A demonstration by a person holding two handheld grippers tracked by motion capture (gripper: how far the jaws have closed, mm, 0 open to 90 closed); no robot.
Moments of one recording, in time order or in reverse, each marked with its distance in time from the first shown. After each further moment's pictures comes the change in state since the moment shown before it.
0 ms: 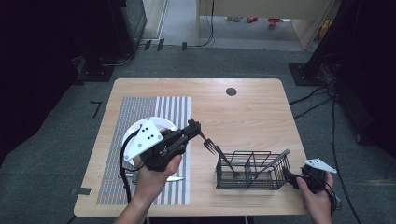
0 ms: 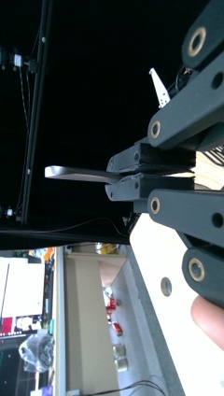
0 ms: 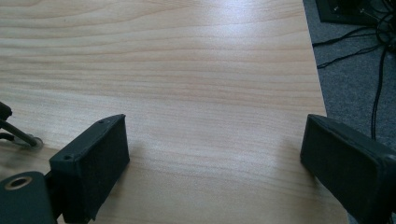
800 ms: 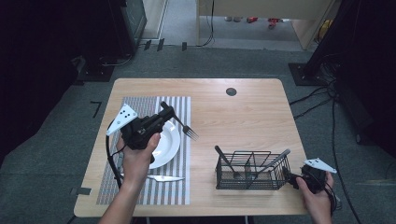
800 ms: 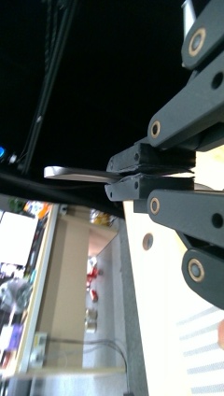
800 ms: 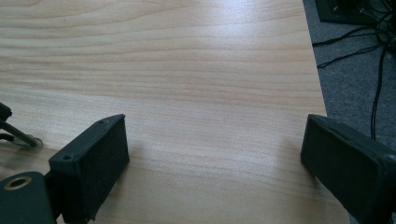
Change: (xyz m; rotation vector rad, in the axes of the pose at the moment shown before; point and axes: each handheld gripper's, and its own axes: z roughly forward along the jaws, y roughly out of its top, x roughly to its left) left arm 0.083 -0.027 -0.006 -0.041 0.168 -0.178; right arm 0.000 0.000 0.000 0.000 -0.002 0.000
